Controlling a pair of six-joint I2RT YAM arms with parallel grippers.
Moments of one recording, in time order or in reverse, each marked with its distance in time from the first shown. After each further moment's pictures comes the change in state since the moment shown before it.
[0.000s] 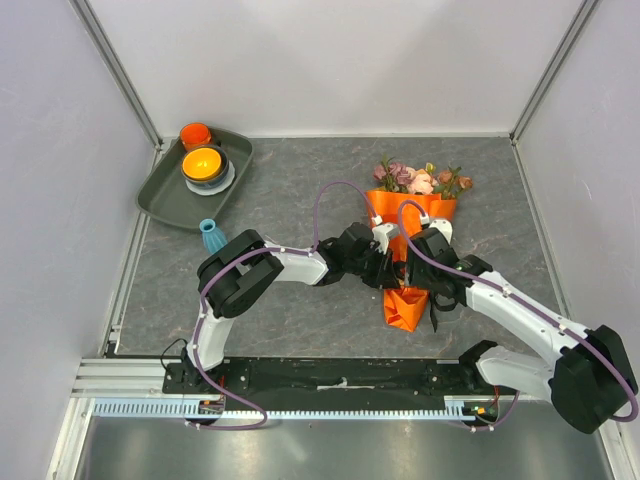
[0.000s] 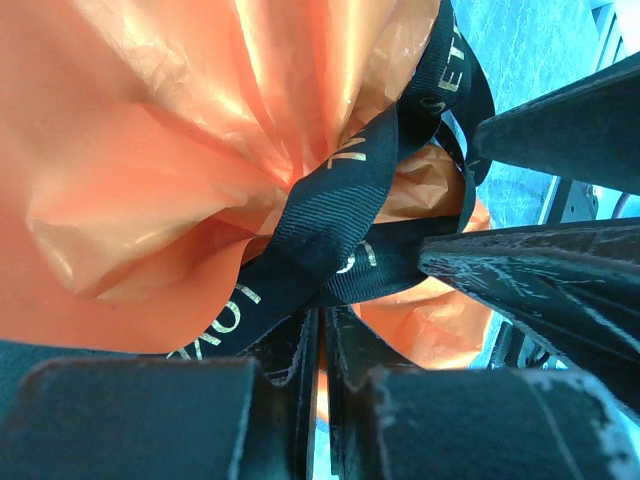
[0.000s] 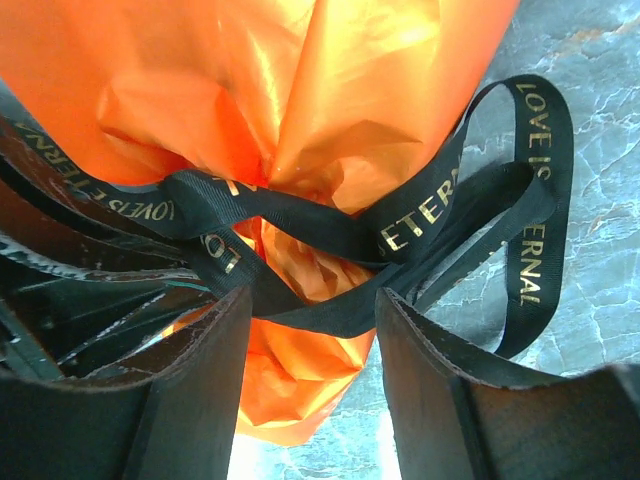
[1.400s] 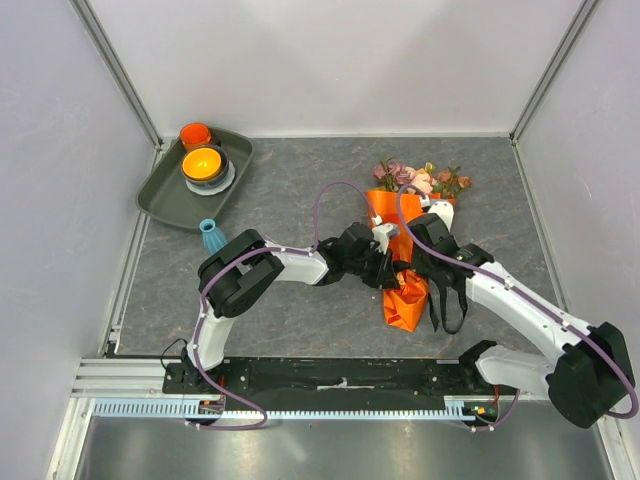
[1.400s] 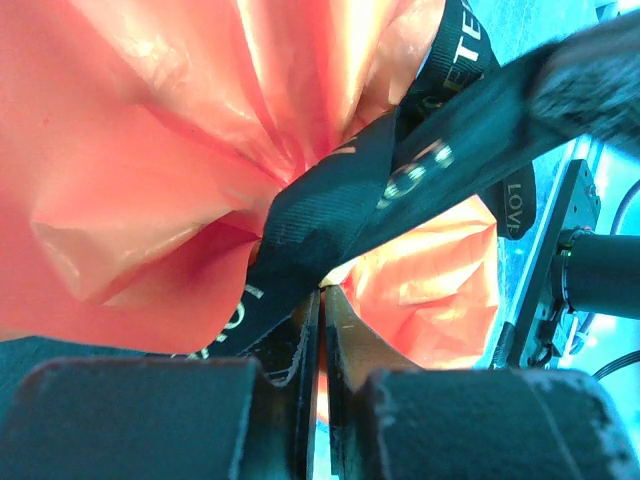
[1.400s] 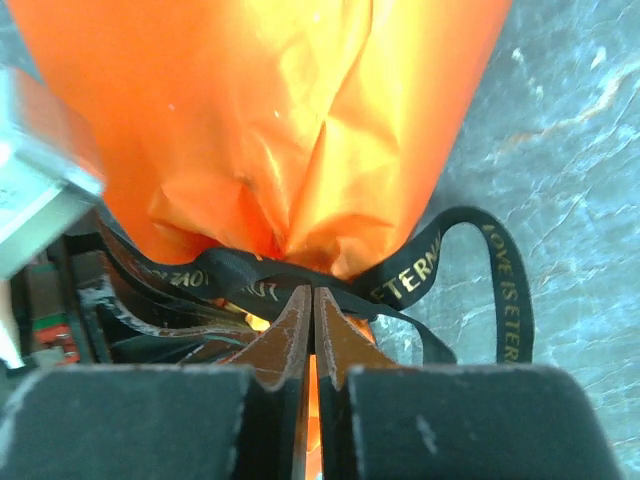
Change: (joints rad) left arm 0.002 0.005 0.003 -0.005 0.001 0.000; right arm 0.000 0.042 0.087 0.018 0.089 -0.032
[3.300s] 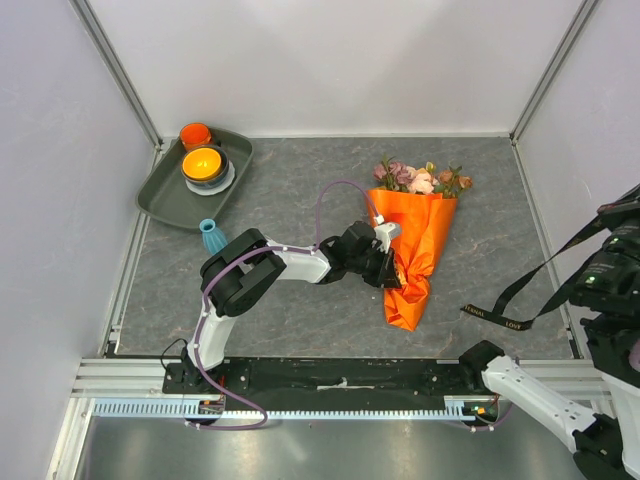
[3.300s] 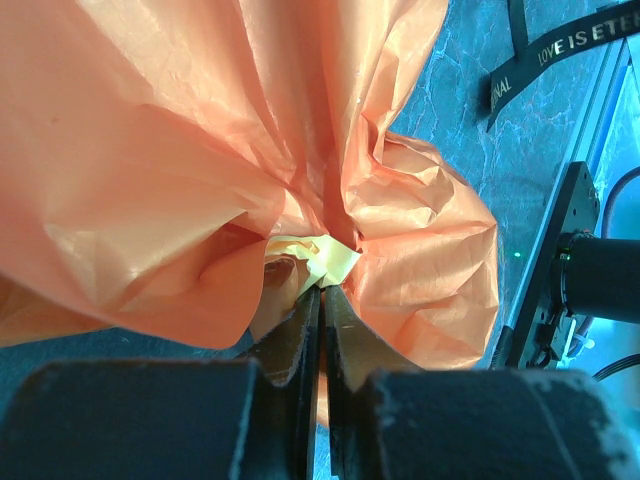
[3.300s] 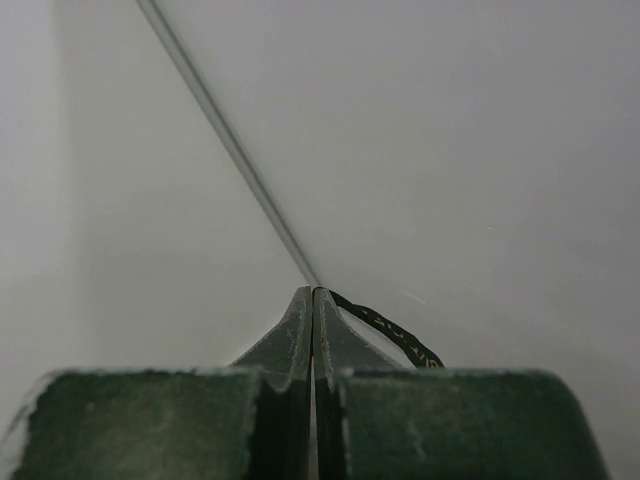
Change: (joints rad) left arm 0.000 0.017 0.031 -0.024 0.008 0.000; right arm 0.000 -0.413 0.772 0.397 0.818 -0.682
